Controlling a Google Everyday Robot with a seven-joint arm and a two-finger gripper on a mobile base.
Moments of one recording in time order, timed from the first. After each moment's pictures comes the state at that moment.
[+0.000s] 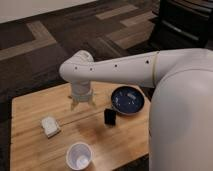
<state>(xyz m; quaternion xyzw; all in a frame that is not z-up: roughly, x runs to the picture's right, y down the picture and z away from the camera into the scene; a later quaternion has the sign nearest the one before) -0.106 0.102 0.703 -0.26 0.23 0.64 0.68</state>
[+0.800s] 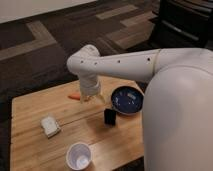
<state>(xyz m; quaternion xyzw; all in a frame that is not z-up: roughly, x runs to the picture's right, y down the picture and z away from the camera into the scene) -0.050 0.068 0.735 -0.22 0.27 0.63 0.69</state>
